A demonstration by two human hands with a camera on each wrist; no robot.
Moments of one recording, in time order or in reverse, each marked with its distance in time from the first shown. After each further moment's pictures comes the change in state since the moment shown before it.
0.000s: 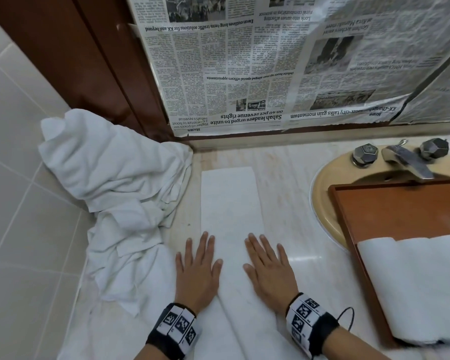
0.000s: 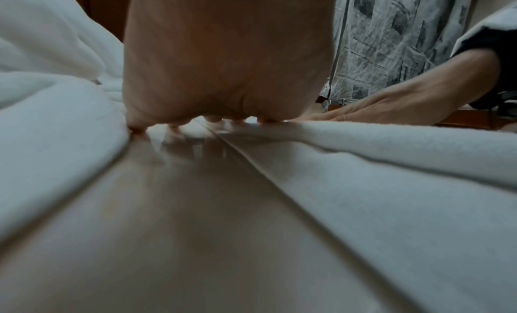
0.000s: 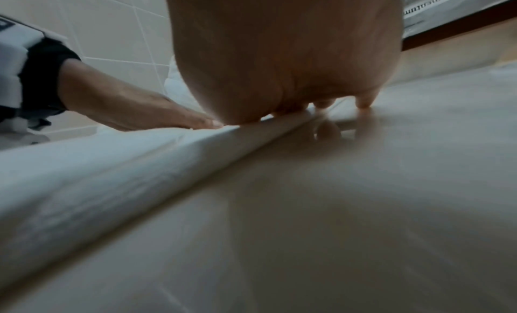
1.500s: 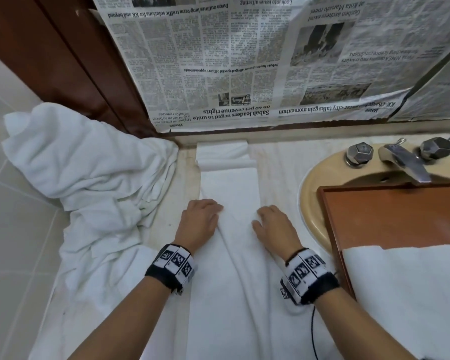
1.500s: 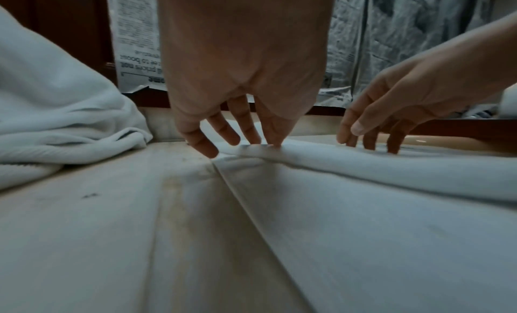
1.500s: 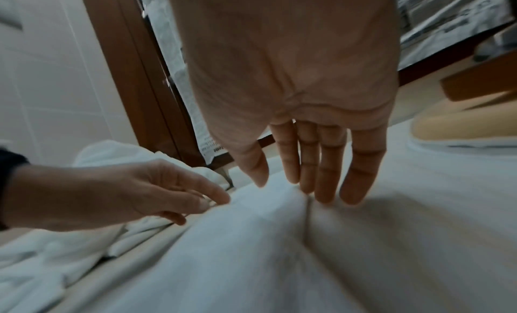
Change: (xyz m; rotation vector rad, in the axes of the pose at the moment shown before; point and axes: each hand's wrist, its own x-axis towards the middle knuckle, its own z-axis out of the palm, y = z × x) left_hand 0.119 0.045 -0.043 -0.275 0.219 0.244; right_hand 0.075 0.064 -0.089 0.384 0.010 0.181
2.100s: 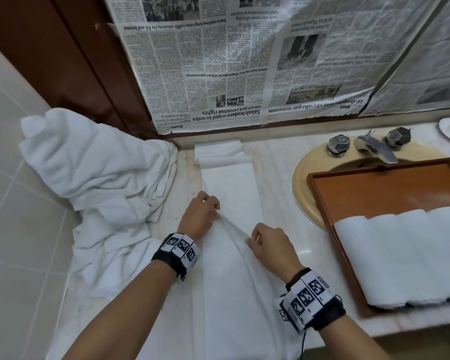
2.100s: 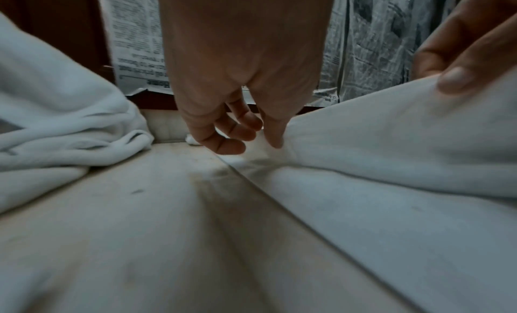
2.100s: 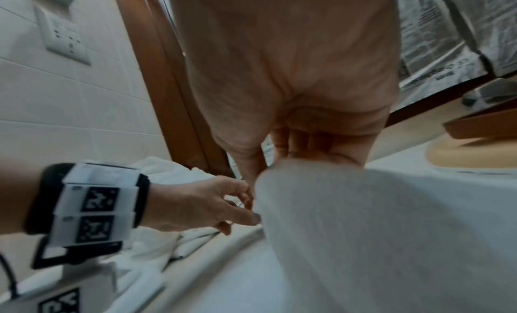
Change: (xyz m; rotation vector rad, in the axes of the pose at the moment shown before) left_hand -0.013 -0.006 -0.019 -0.019 -0.061 0.085; right_hand -0.099 -0.047 0.023 0.059 0.075 0.081
